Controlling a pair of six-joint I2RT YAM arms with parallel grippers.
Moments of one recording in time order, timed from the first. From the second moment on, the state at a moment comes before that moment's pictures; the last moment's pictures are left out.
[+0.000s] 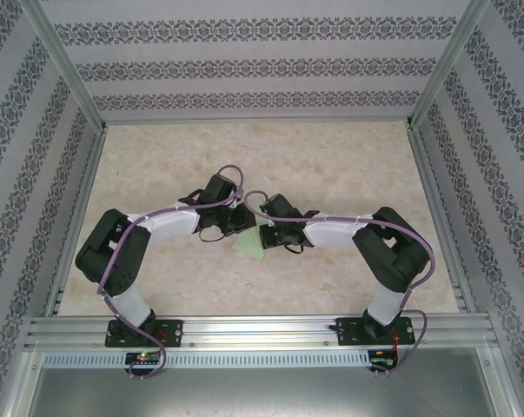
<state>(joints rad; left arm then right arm) -0.57 1.71 0.95 -0.15 0.49 -0.90 0.76 1.76 0.89 -0.16 -0.09 0.45</state>
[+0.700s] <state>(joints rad) -0.57 1.80 0.94 -0.11 0.49 -0.93 0.76 1.76 0.89 -0.15 -0.09 0.45</state>
